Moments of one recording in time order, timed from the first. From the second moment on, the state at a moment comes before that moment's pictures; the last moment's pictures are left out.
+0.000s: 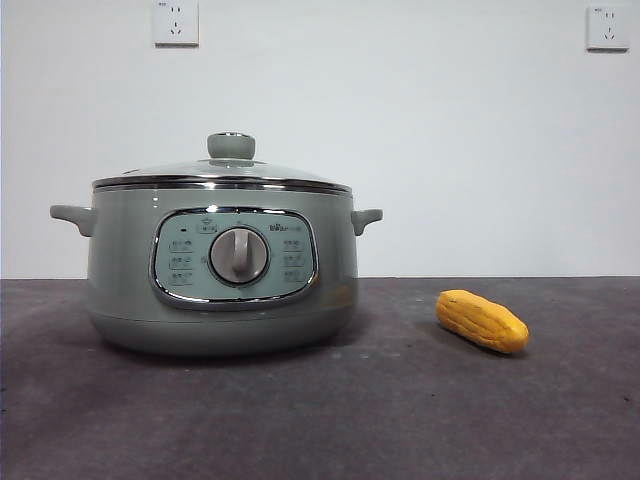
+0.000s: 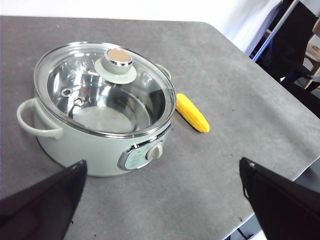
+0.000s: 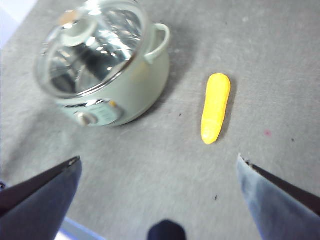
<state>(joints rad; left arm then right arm) -0.04 0.54 1.00 -0.95 0.58 -0.06 -0.01 0.89 1.12 -1.01 -0.55 -0.06</state>
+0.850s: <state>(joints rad) -0.04 0.70 1.00 -0.88 0.63 -0.07 0.35 1.66 1.12 -0.64 -0.09 -0.02</state>
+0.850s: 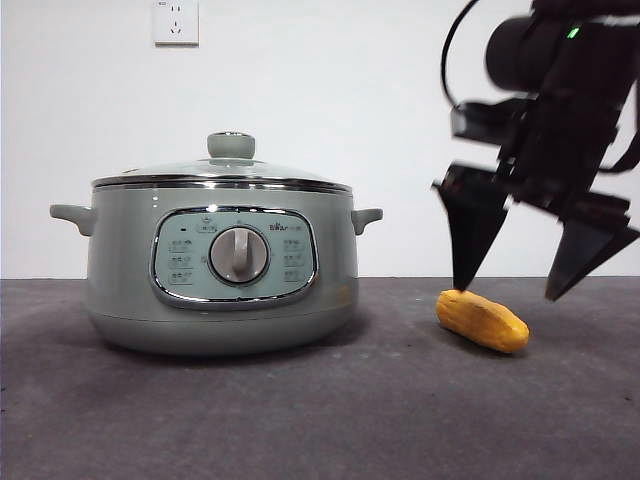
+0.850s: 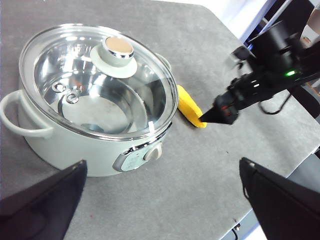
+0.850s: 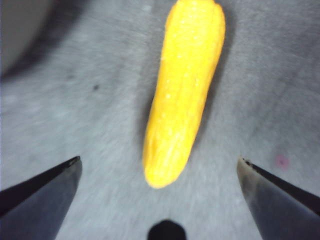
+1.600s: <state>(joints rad) -0.04 0.71 1.00 -0.85 0.63 -0.07 0.36 1.78 1.12 -0.57 -0.04 0.02</state>
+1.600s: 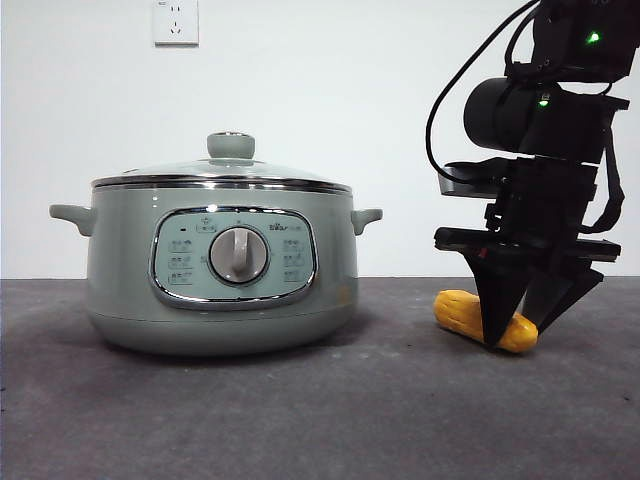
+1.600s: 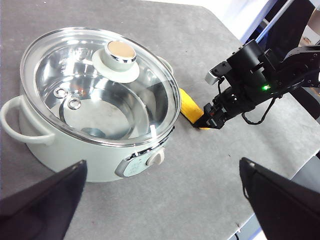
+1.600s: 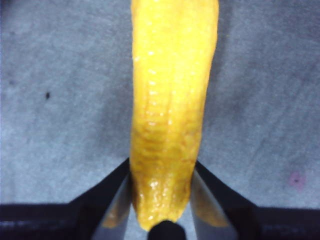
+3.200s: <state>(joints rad) -0.39 1.52 1.20 -0.25 0.19 0.16 0.36 0.90 1.12 -1.03 -0.14 0.04</state>
